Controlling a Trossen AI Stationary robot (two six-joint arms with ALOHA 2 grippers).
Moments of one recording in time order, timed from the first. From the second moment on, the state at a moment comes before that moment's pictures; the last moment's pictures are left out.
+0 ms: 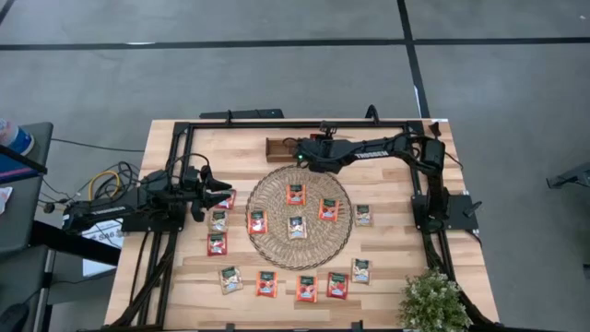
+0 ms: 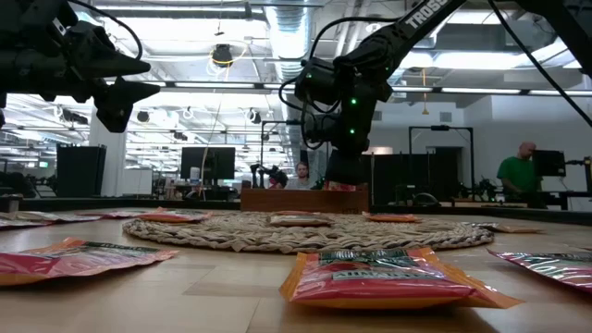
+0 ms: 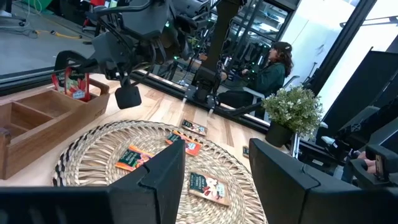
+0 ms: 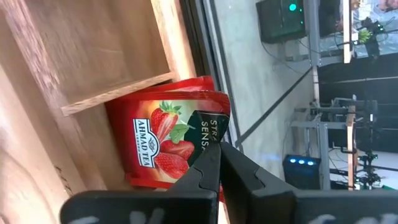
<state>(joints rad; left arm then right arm) 0.21 0.01 0.01 0.03 0.16 -0.41 -0.28 2.00 1.35 -0.47 0.83 -0.32</state>
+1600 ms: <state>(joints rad) 0.21 0.01 0.01 0.03 0.16 -0.42 -0.26 2.00 1.35 -0.53 0.84 -0.28</state>
